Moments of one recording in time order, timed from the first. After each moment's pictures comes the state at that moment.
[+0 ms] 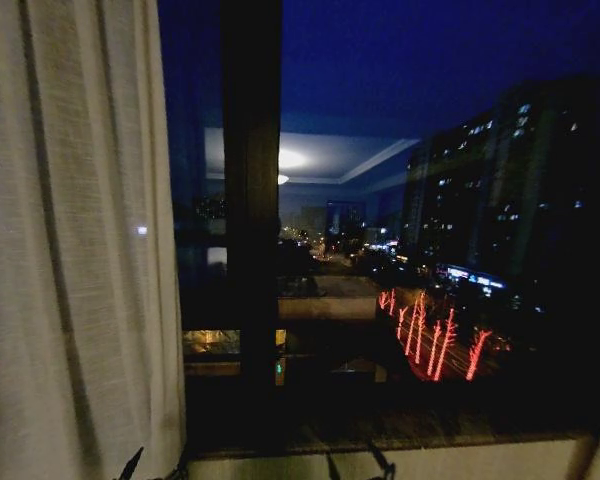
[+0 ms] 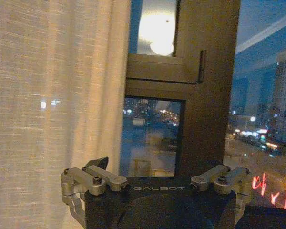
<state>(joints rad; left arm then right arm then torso) 1.66 -1.46 -0.70 -2.19 -0.28 0.07 -0.01 -1.55 1.37 0.45 2.12 0.00 -0.06 0.08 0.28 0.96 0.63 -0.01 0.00</state>
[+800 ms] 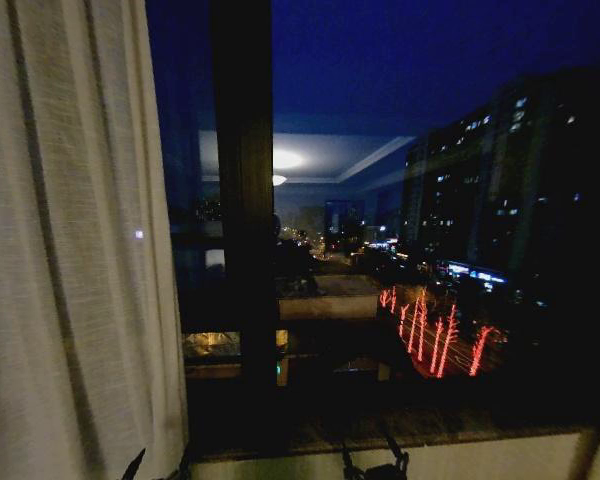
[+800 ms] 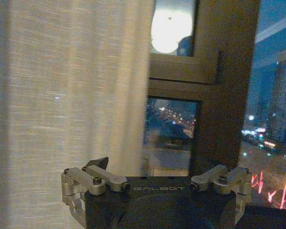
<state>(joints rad) 1.67 -1.47 -0.70 -2.20 -0.28 0.10 -0.01 -1.56 1.37 0.39 2.11 -0.07 0.01 0.07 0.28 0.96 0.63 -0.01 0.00</state>
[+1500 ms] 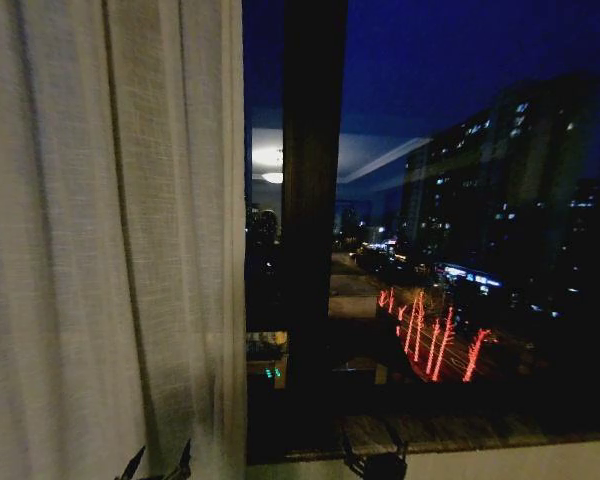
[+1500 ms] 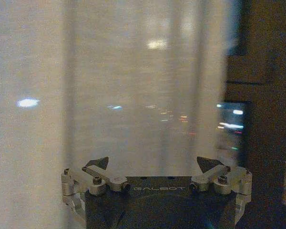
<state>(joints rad) 1.58 -1.41 -0.72 -2.17 -0.27 0.15 0.08 -1.51 1.37 0.41 2.10 -0.02 0.04 0.08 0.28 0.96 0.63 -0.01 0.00</state>
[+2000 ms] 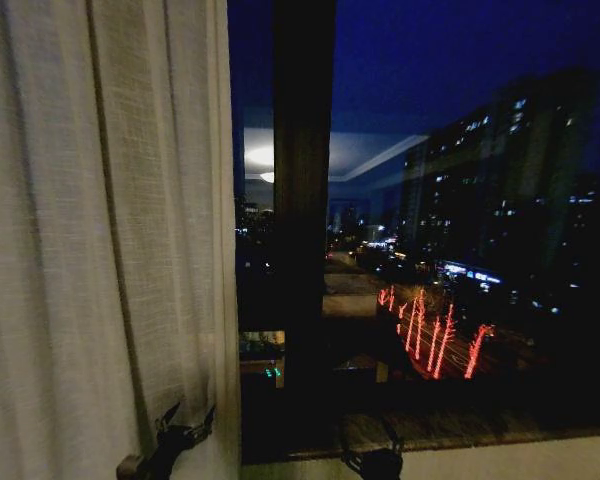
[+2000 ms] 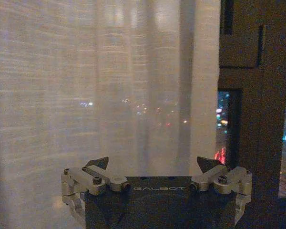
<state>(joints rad) 1.25 -1.27 -0.61 -1.91 -0.30 0.23 0.12 -1.50 1.37 0.40 2.09 -0.06 0.05 0.06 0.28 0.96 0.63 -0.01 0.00</state>
